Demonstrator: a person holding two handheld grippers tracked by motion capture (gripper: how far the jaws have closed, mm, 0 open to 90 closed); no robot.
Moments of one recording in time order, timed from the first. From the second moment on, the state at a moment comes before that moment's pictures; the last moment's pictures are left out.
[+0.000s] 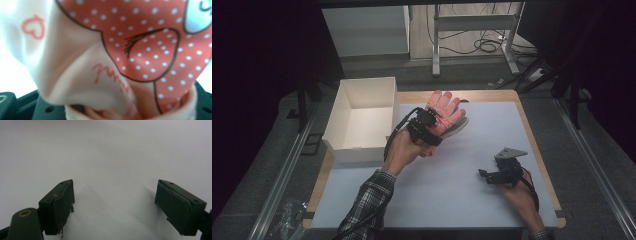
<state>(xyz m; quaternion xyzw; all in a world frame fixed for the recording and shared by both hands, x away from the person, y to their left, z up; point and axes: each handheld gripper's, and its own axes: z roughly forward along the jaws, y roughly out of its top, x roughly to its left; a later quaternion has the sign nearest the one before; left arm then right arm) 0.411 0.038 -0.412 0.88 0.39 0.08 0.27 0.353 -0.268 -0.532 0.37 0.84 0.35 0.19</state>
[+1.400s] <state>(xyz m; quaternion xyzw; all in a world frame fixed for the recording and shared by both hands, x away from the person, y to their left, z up) 0.451 0.190 -0.347 0.77 0.58 0.17 0.22 0.353 -0.268 -0.532 0.37 0.84 0.35 0.19</state>
